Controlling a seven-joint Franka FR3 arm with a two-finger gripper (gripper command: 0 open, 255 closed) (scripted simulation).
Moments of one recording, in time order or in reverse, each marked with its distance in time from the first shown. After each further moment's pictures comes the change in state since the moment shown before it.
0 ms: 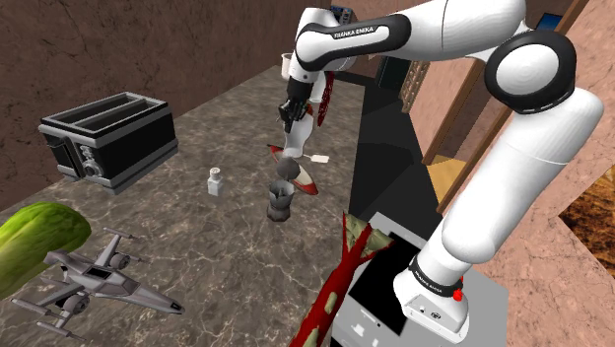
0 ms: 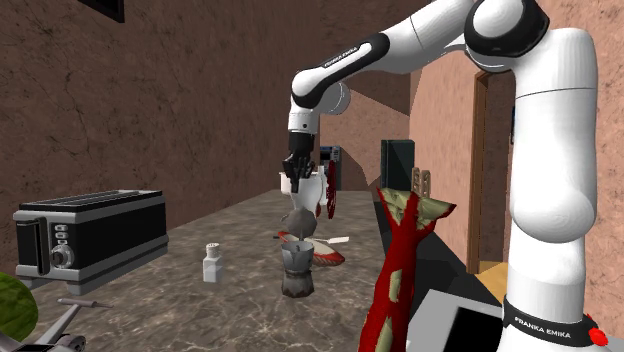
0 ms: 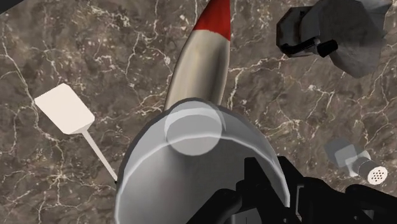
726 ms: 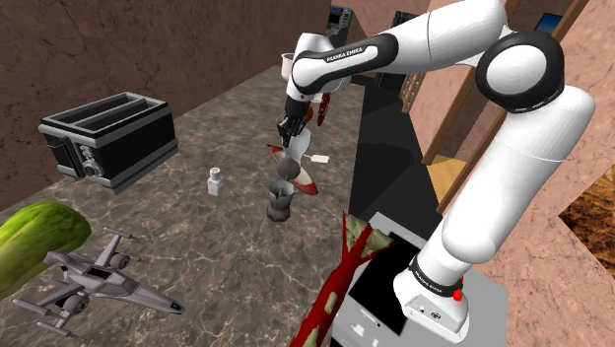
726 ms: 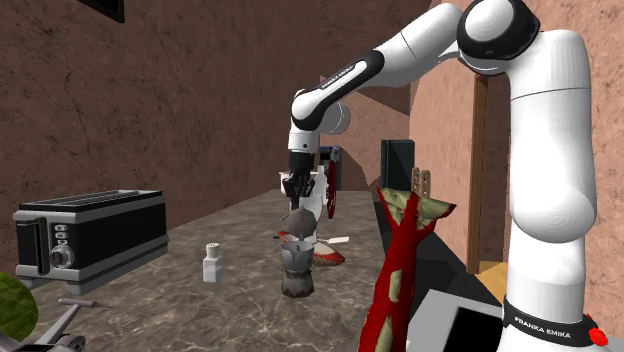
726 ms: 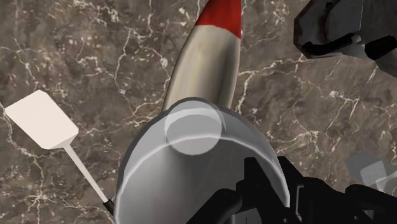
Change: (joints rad) arm 0.002 0.039 0.002 -0.099 0.005 0.137 -0.010
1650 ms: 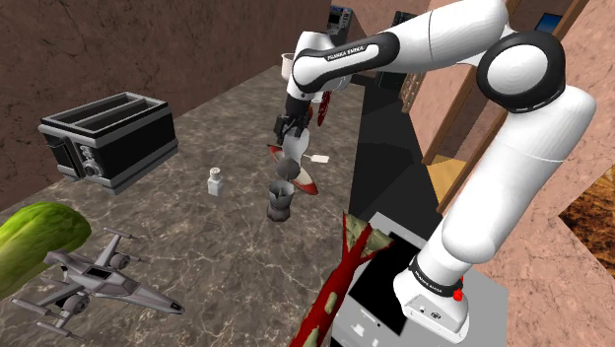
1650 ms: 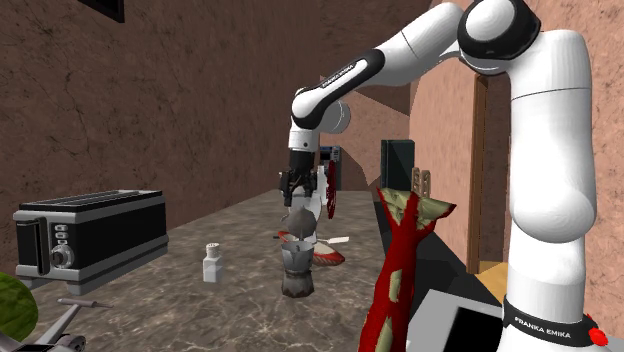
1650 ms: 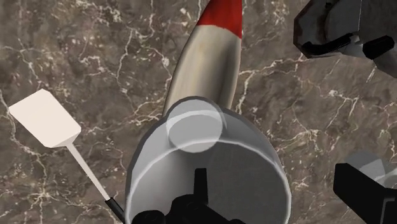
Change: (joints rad) arm -0.002 -0.005 -0.002 0.005 0.000 -0.008 -0.003
